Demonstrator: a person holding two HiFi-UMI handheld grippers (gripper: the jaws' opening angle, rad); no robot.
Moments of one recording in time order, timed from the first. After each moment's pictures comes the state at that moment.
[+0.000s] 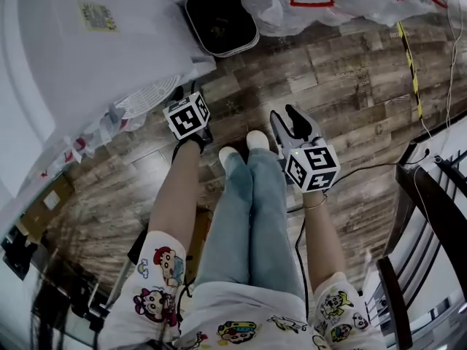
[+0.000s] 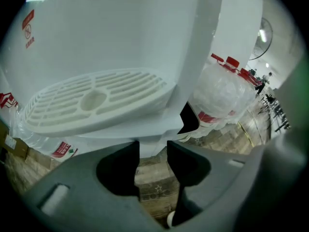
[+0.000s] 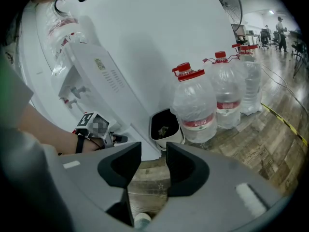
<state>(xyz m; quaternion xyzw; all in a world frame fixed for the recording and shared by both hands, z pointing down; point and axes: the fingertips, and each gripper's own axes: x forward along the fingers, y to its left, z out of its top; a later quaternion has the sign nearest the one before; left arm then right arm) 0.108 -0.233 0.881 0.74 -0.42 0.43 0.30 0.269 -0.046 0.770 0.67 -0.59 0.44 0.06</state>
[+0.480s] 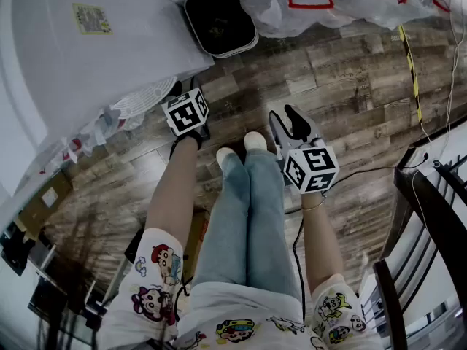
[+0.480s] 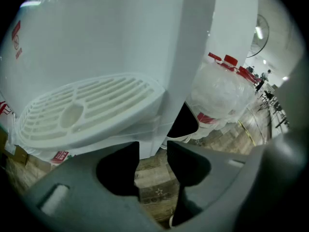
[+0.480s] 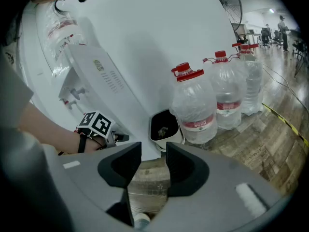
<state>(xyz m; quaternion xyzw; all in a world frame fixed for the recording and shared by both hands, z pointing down) 0.125 -0.242 0.881 0.75 -0.41 0.43 0.28 0.279 -0.047 0.771 0.67 -0.59 0.44 0.05</state>
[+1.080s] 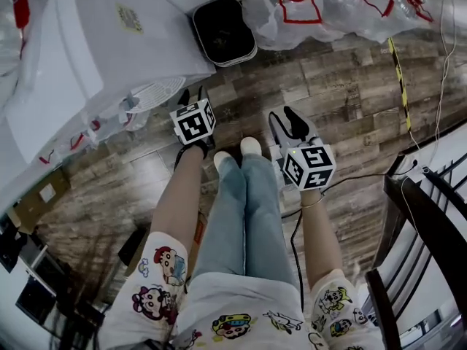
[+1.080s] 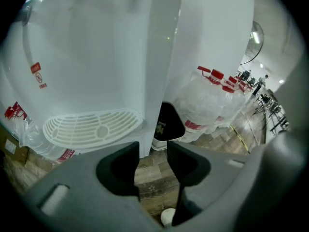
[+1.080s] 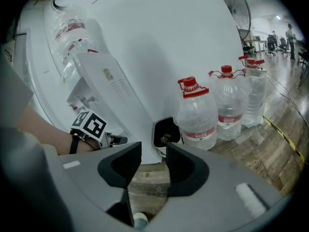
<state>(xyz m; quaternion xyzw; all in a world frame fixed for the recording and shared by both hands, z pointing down) 0.132 -0.214 0.813 0.76 -0.41 0.42 0.28 0.287 -0.047 0.717 0.67 -0.61 0.42 0.07</state>
